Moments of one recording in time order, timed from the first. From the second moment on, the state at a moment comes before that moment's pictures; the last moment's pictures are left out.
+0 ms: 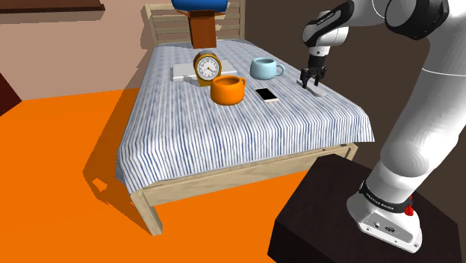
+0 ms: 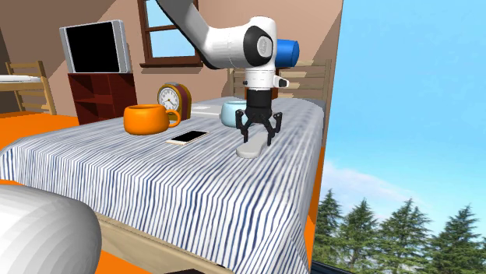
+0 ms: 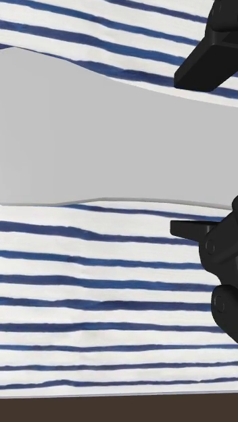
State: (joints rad) arm -0.28 0.13 -0.46 -1.95 0.08 2.05 -0.26
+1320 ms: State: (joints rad) arm -0.28 0.09 -0.47 -1.83 0.06 1.89 -0.24
